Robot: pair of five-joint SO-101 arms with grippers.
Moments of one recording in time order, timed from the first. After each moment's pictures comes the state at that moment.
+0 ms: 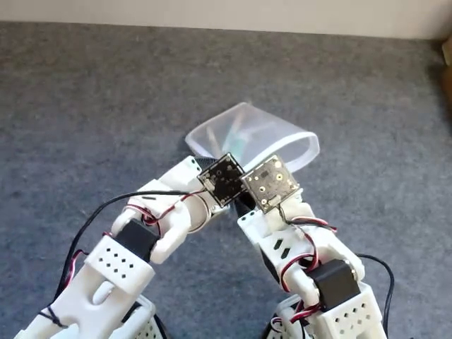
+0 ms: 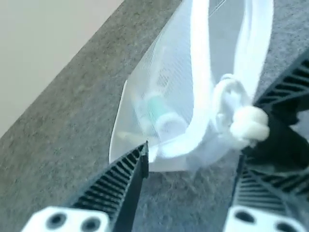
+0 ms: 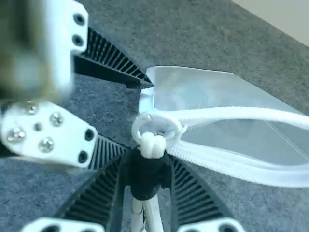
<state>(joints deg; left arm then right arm) 26.1 -53.3 61.3 34.5 -21.4 -29.3 -77.2 57.5 61.7 15.1</state>
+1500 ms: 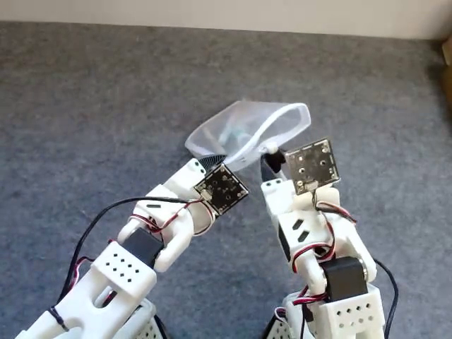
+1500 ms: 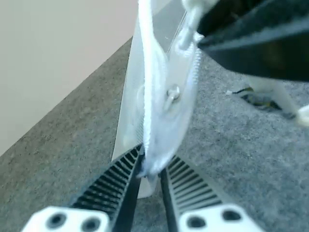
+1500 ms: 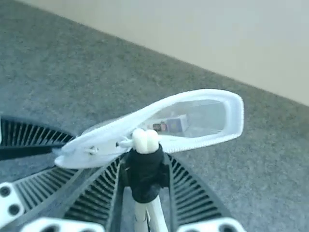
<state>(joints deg) 25.1 -53.3 70.7 17.4 -17.9 -15.7 -77.1 57.6 46.7 12.4</state>
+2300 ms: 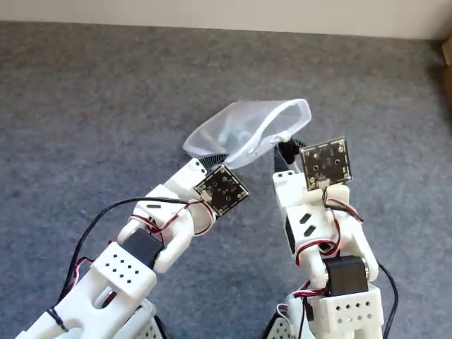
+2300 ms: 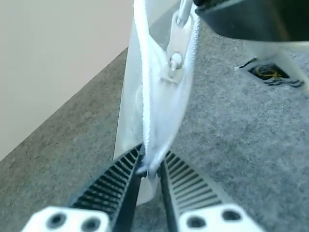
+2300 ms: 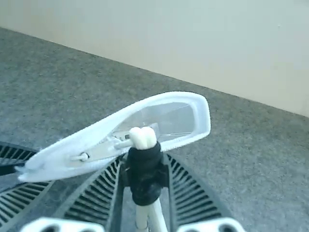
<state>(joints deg) 25.1 -53.8 70.6 17.3 -17.9 -10.3 -77.1 60.3 40.7 12.4</state>
